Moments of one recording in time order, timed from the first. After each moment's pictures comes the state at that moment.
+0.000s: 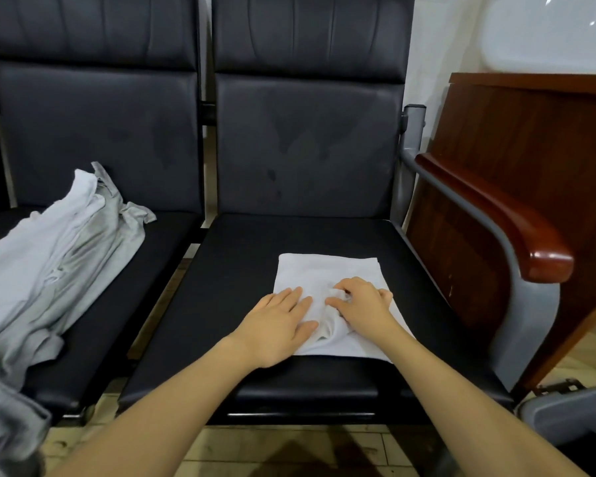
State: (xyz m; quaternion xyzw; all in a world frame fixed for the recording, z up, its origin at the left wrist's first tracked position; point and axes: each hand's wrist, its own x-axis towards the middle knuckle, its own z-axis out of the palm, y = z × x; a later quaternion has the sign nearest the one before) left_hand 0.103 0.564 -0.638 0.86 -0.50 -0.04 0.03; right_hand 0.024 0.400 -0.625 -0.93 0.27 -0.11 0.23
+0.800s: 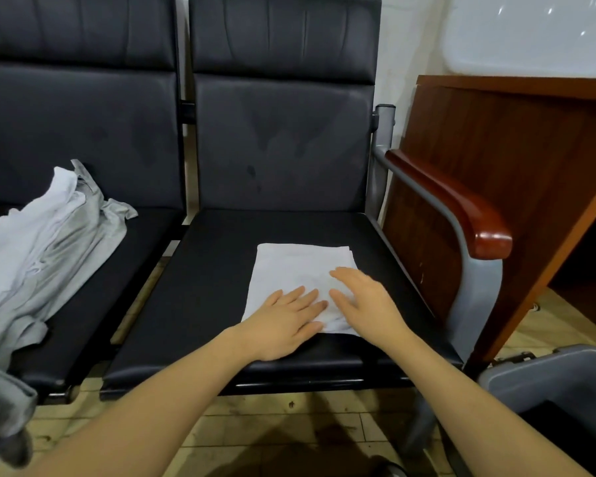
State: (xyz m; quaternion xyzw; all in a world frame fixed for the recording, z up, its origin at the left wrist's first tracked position) left_hand 0.061 0.548 -0.636 0.81 -0.59 -0.08 0.03; right_hand -0.050 0.390 -0.623 -0.95 0.16 -0.19 0.21
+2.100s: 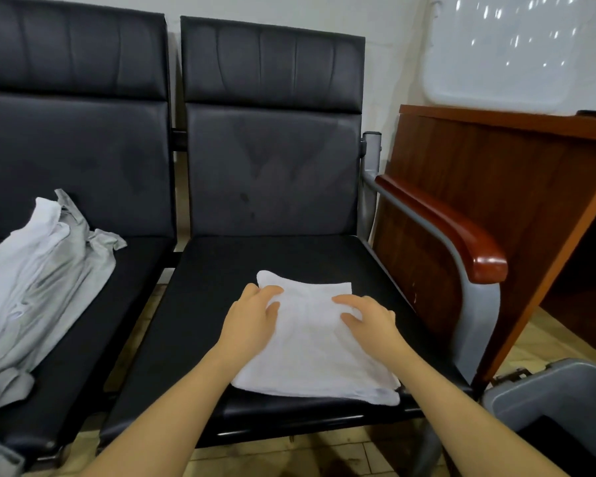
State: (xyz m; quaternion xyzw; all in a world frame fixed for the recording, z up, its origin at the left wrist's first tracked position) left_hand 0.107 0.557 -0.618 0.86 -0.38 0.01 0.34; right_hand -0.029 0.391 -0.611 -0.91 0.29 -0.13 0.25
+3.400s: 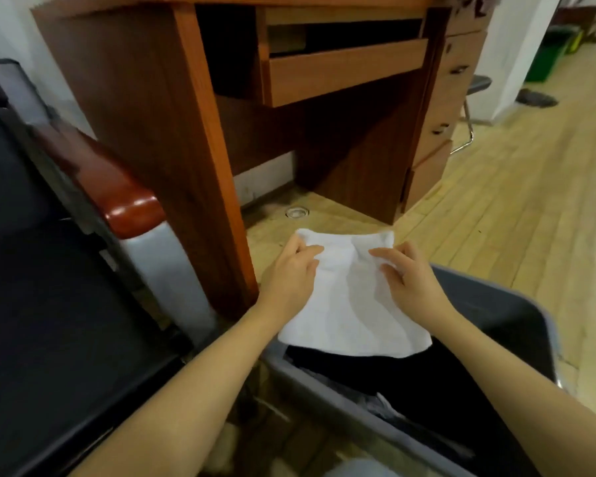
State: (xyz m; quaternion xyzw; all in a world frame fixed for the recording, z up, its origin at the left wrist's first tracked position) left_hand -0.219 0.245 -0.642 0.61 -0.72 -0.06 0.33; right_hand -0.430 0.218 -0.655 -0.78 0.51 -0.33 0.14
